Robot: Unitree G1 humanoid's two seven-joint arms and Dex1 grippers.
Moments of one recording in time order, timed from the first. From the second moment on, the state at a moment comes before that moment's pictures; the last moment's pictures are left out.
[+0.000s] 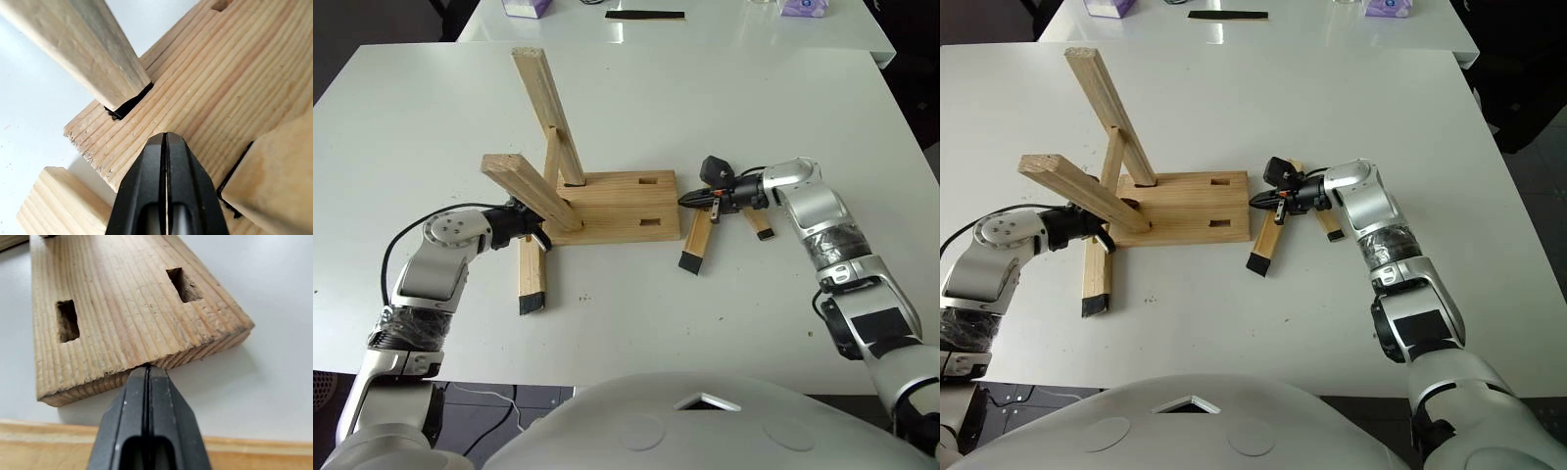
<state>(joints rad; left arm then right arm) -0.12 0.70 -0.09 0.03 -0.21 0.33 -0.79 -0.56 -0.40 0.30 0.43 0.00 0.33 1.22</state>
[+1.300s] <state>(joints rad) 0.17 0.70 -0.08 -0.33 -0.31 0.56 -0.76 -0.80 -0.27 0.25 1.00 -0.04 -0.01 1.13</state>
